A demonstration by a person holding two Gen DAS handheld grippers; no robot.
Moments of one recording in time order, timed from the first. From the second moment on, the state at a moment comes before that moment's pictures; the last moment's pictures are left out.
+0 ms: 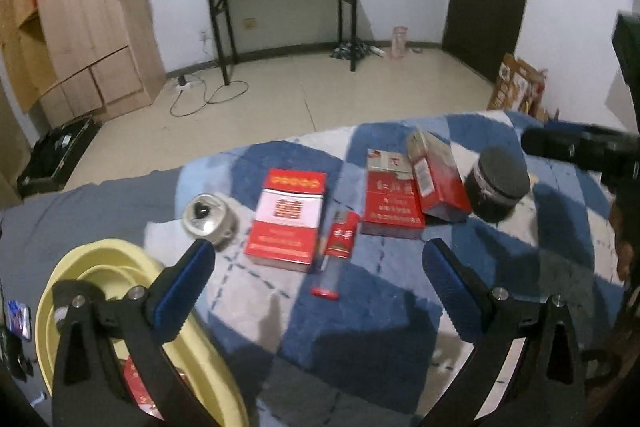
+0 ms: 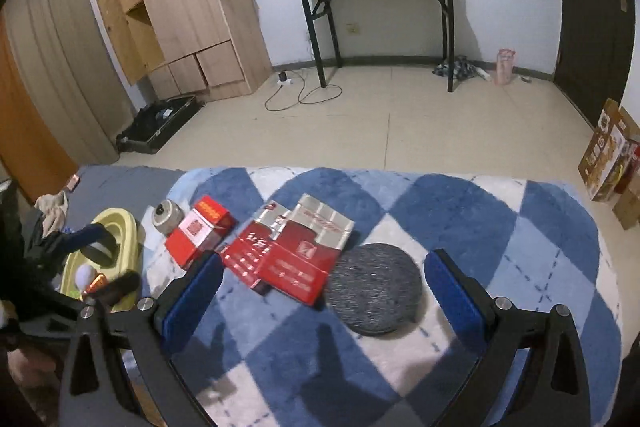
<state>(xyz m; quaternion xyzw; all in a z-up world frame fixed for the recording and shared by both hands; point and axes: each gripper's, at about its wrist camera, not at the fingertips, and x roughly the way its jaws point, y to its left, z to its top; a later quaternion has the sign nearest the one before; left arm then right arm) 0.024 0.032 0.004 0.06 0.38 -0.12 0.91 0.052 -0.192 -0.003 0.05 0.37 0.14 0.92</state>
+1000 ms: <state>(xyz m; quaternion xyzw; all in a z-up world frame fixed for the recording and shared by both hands) 0.055 0.069 -0.031 -0.01 0.40 -0.07 0.91 0.077 -0.225 -0.006 0.05 0.42 0.13 0.90</state>
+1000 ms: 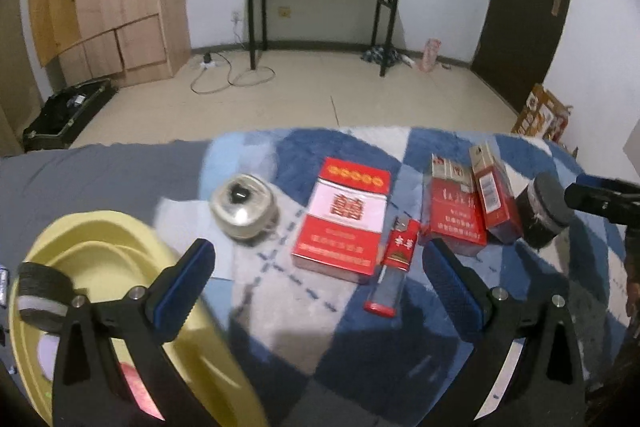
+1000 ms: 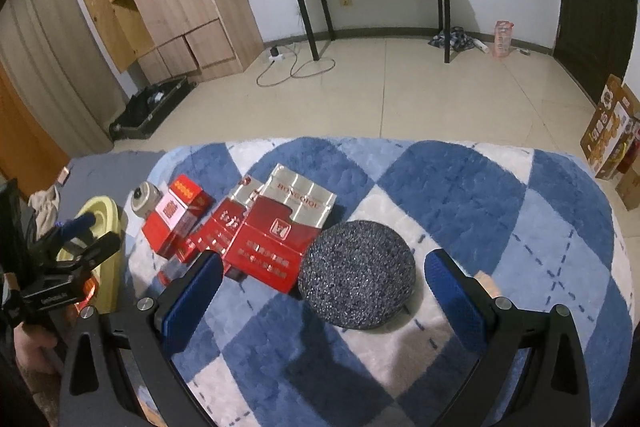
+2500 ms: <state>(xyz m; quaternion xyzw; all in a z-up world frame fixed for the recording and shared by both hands) 0.062 0.020 -0.076 0.02 0.46 -0.16 0.87 0.107 -0.216 -0.058 -0.01 0.46 0.10 0.88</state>
